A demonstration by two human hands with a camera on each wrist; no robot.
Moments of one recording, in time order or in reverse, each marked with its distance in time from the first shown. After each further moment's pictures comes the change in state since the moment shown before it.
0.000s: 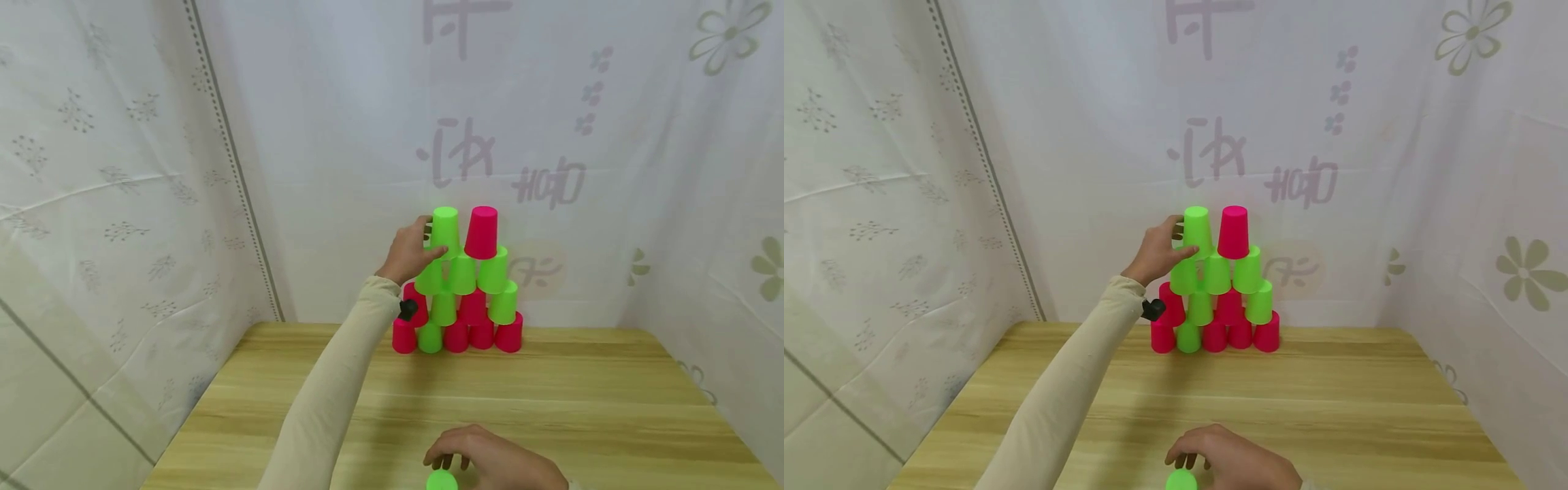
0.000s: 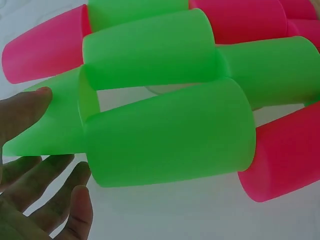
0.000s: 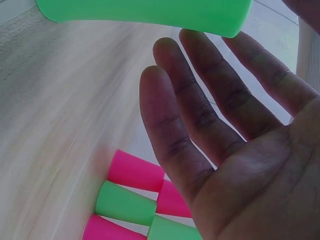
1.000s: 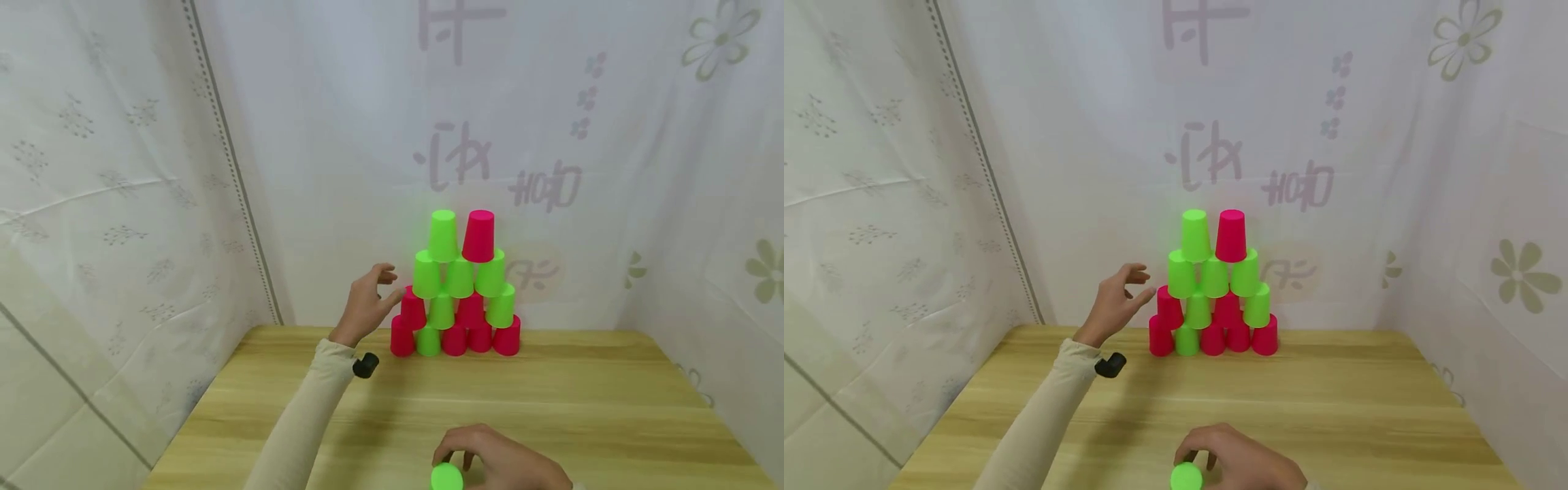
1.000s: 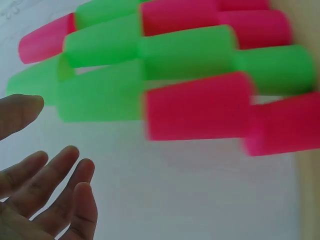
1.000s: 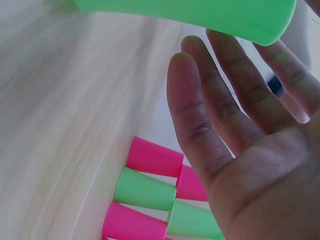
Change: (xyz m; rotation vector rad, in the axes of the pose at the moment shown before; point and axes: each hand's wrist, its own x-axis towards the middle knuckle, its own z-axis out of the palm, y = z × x) left_hand -0.092 -0.060 0.001 -0.073 0.168 0.066; right_hand -0.006 0.013 -0.004 0.078 0.040 -0.117
